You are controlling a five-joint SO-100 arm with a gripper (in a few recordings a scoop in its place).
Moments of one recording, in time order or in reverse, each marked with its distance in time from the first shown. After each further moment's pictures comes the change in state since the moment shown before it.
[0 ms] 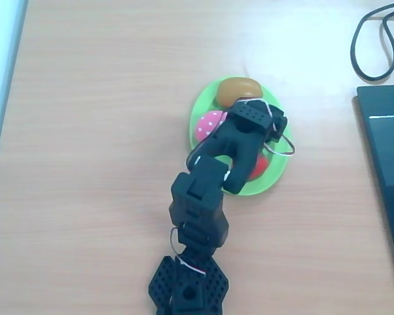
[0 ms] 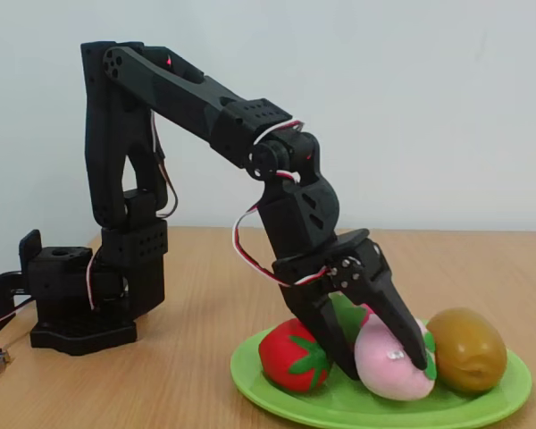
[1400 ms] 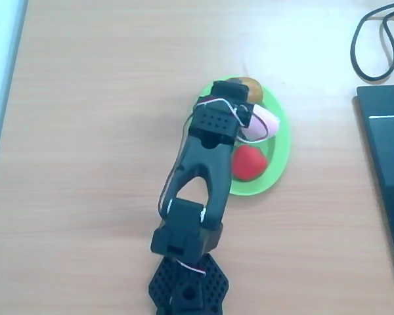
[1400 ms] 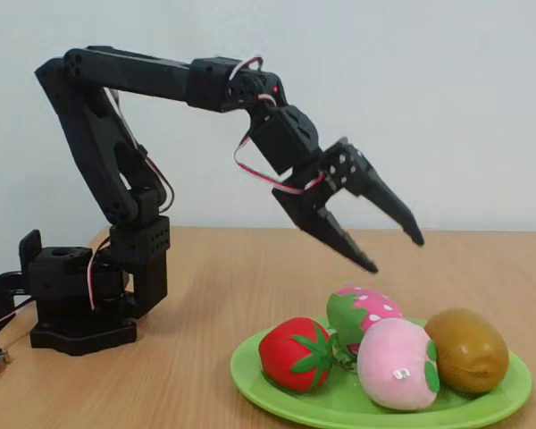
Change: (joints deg) arm -13.2 26.3 6.4 3.7 -0.3
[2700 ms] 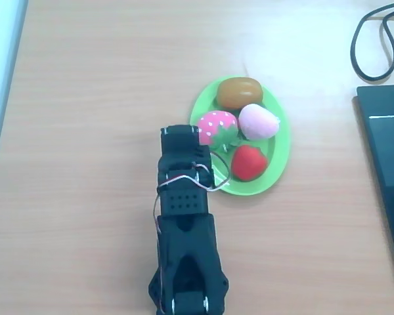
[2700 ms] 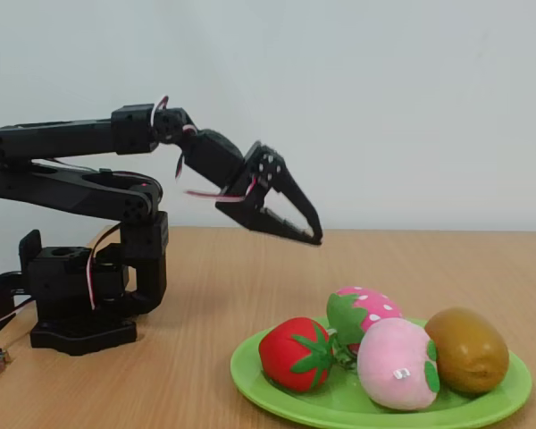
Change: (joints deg) arm -18.3 48.8 39.5 -2.8 2.9
